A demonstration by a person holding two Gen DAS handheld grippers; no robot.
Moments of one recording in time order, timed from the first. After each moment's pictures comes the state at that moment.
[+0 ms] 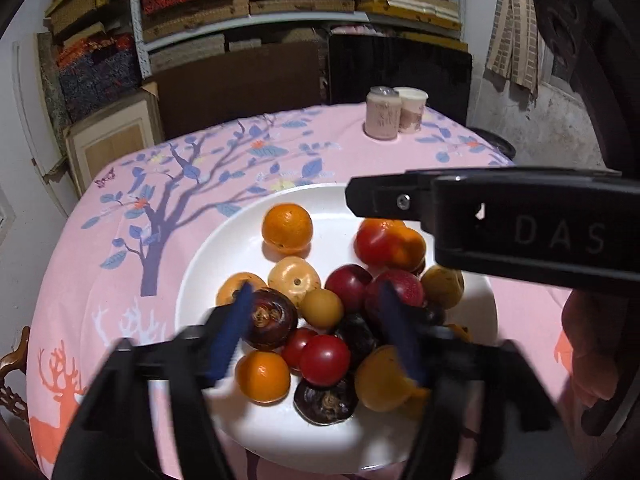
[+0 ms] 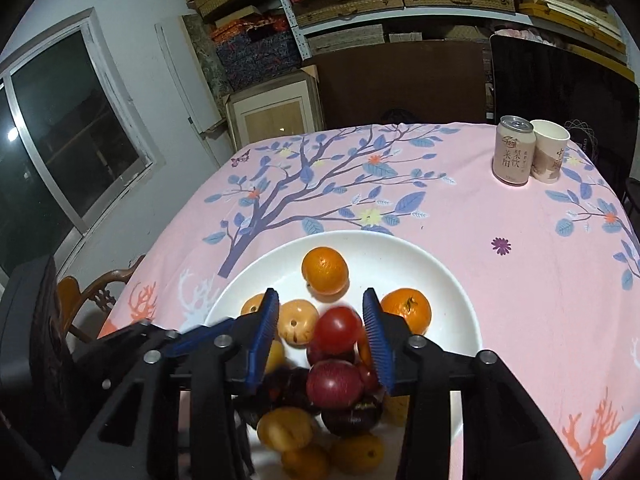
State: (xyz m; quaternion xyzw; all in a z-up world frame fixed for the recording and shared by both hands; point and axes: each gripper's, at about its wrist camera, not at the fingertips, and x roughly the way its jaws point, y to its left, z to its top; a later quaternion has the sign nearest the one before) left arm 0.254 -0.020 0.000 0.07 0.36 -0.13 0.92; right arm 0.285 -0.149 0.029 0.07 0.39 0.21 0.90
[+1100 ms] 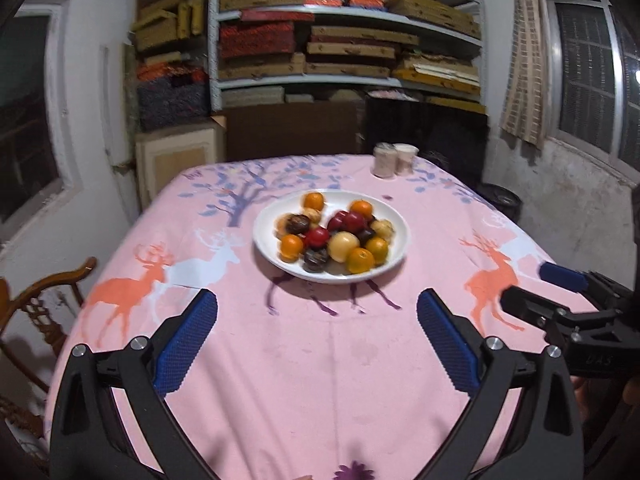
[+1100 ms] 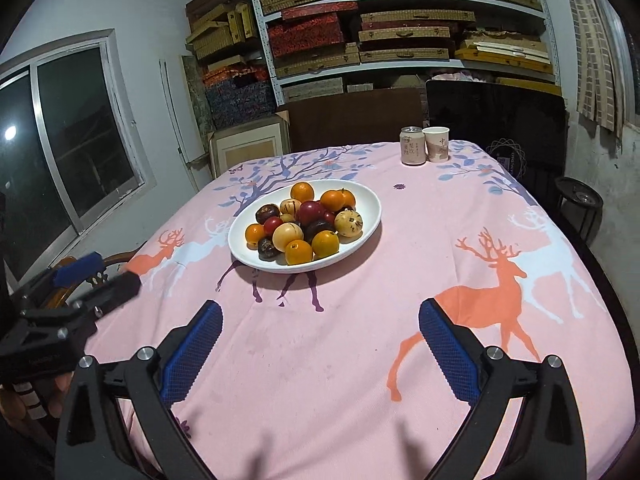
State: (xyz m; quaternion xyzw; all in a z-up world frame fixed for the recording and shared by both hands) left arm -0.025 0.004 0.063 0.03 0.26 -0.03 0.96; right arm -0.001 -0.218 0.031 0.06 0.30 0.13 0.94
